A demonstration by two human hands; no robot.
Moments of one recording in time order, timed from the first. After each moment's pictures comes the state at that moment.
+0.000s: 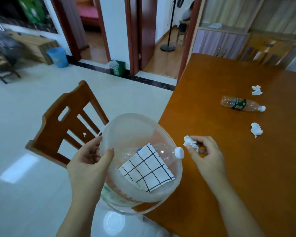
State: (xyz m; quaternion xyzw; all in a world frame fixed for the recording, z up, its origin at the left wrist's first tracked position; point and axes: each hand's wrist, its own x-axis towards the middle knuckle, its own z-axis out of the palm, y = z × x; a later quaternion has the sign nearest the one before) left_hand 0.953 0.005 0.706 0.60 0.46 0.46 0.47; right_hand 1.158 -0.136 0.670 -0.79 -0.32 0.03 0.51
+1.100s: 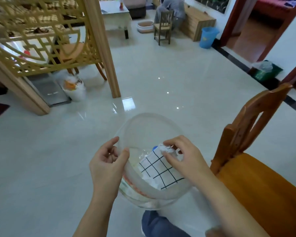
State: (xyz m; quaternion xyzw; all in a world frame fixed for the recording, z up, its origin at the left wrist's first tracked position) left_hand 0.525 0.114 0.644 0.31 0.62 0.64 0.34; right_hand 0.711 0.156 0.646 -0.52 -0.73 0.34 0.30
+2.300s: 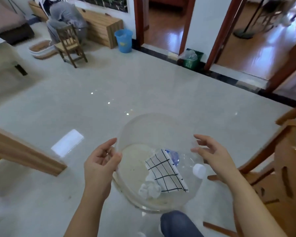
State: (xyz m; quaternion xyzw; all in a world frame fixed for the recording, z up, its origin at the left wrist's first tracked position) left_hand 0.528 0.719 0.642 0.50 0.45 0.46 0.59; right_hand 0.788 0.604 0.626 -0.73 -0.29 0.36 0.50
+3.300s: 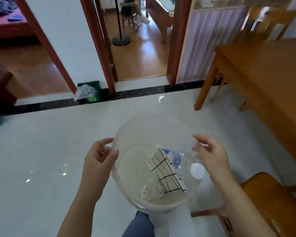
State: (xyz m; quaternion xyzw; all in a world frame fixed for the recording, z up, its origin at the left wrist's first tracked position) left_hand 1.105 0.985 0.663 0.72 0.21 0.16 0.64; right_hand 1.200 0.735 0.631 -0.76 0.05 0.03 0.64
